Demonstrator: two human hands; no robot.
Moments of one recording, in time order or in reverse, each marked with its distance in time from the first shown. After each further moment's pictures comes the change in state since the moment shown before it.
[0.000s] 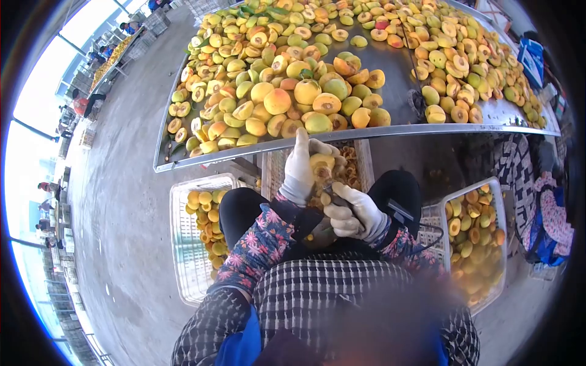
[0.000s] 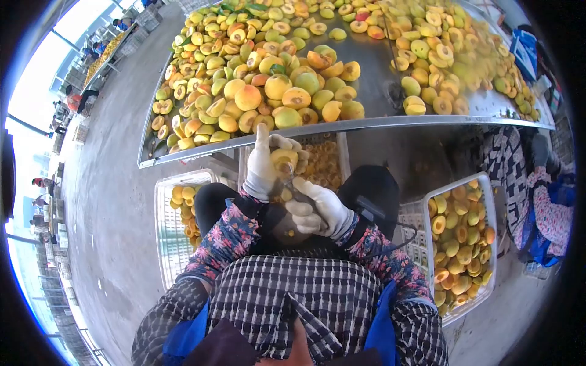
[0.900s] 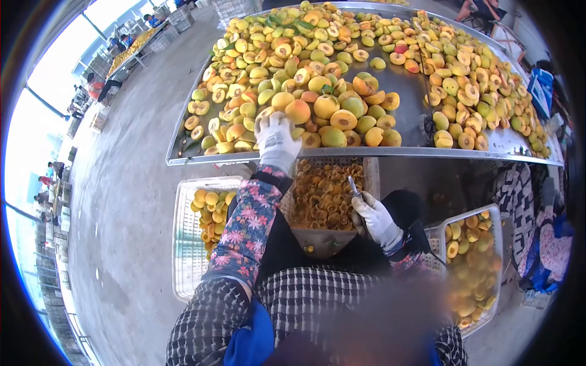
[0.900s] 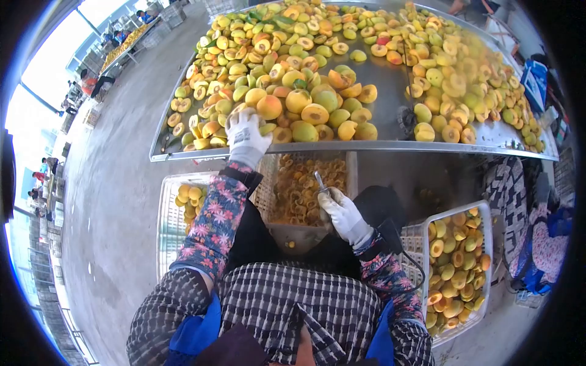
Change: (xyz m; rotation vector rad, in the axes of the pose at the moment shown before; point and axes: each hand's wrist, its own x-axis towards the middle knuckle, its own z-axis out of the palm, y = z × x) left_hand 0.060 0.061 -0.069 1.917 0.460 0.916; right_hand -0.017 -0.007 0.006 -0.776 0.634 -0.282
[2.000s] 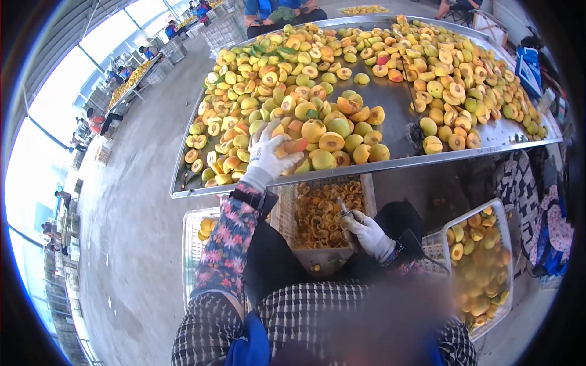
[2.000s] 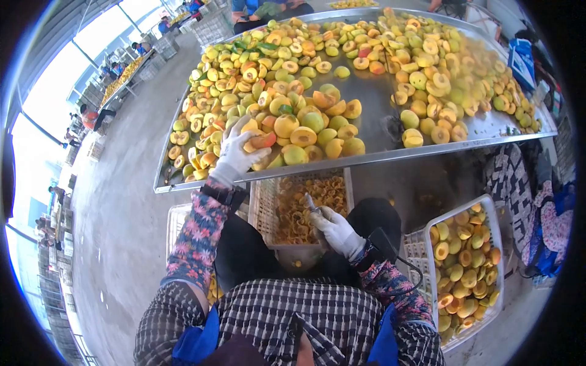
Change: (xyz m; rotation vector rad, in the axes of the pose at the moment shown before) left_hand 0.039 -0.001 -0.028 -0.321 -0.104 0.227; right_hand 0.013 0.015 -0.009 0.006 -0.035 -0.076
